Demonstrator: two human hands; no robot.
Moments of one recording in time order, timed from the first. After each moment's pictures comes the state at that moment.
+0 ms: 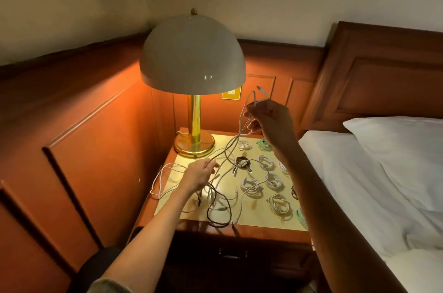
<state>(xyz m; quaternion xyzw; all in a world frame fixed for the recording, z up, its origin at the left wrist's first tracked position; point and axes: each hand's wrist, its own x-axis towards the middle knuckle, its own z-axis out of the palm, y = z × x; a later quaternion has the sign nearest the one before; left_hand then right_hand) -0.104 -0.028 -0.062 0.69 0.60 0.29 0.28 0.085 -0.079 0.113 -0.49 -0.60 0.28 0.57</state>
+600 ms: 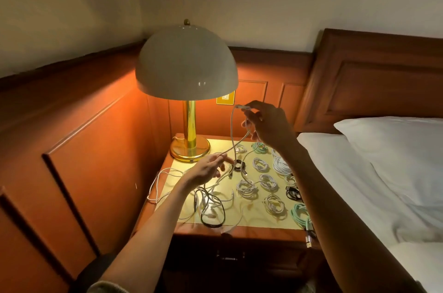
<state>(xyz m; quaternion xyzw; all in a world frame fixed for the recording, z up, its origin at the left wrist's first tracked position) -0.088 -0.037 -0.018 0.72 0.41 0.32 0.46 0.100 -0.084 0.130 -0.54 -0.74 0.05 0.41</state>
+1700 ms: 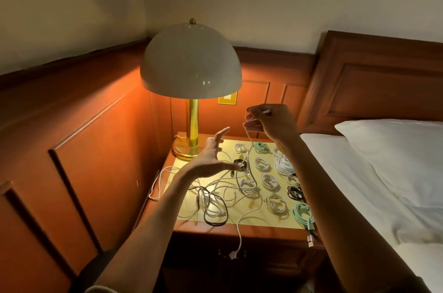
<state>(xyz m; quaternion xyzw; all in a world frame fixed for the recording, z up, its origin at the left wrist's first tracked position) -0.092 -0.046 0.017 0.75 0.43 0.31 0.41 0.091 -0.082 0.132 -0.52 -0.57 0.34 0.54</state>
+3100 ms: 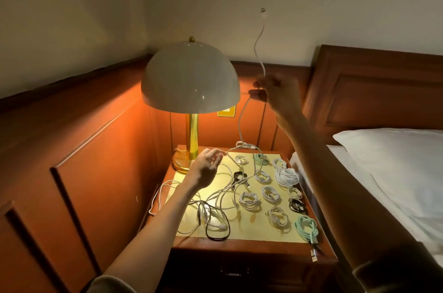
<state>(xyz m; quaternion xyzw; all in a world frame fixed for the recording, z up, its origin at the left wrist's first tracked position) -0.094 -0.007 -0.011 0.77 0.48 0.38 0.20 0.087 -0.057 0.204 -0.45 -0.54 0.28 0.65</state>
